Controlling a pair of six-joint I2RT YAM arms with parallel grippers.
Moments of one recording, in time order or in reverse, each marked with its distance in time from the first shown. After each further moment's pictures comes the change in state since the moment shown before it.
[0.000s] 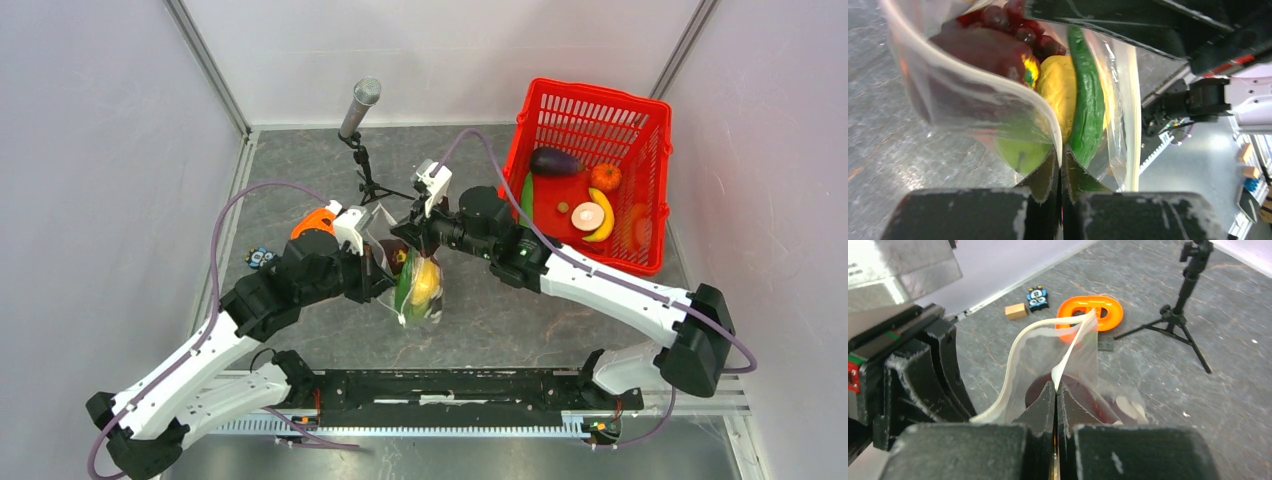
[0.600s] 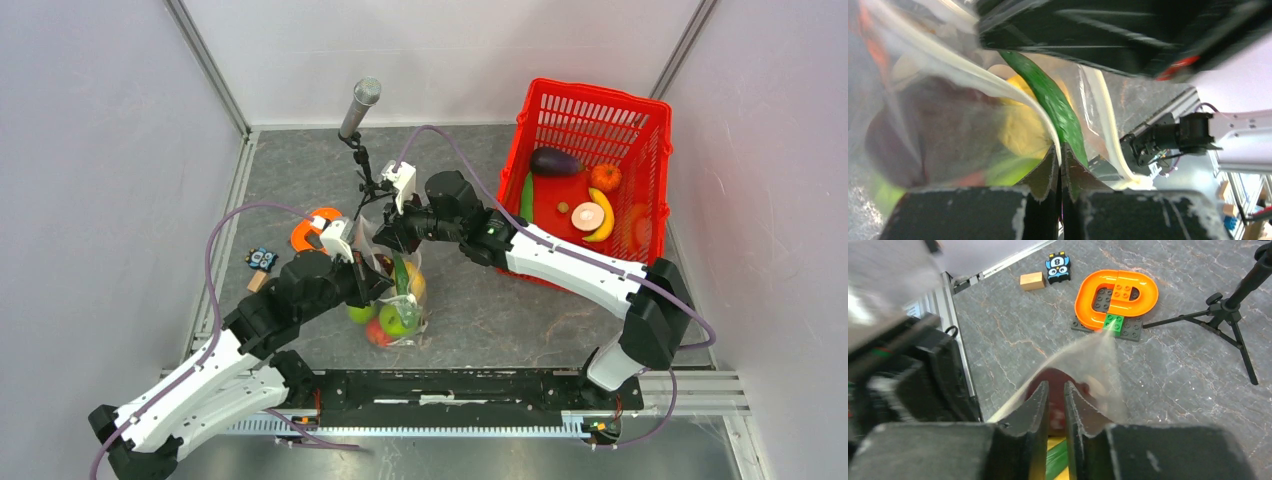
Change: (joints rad) left arm -0.001 -0.124 -0.176 0.179 -0.063 -0.129; right arm -0.030 0.219 0.180 -0.097 -0.218 -0.031
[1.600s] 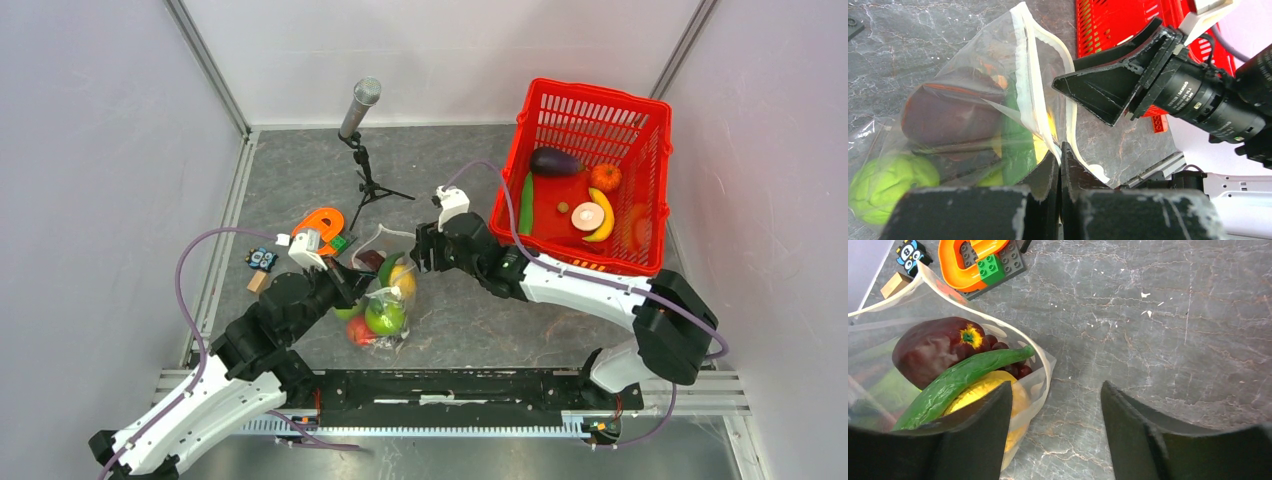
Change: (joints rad) left arm 0.000 -0.217 -0.180 0.089 -0.227 -0.143; right arm 0.005 -0.121 -0.360 0.065 0.514 0.323
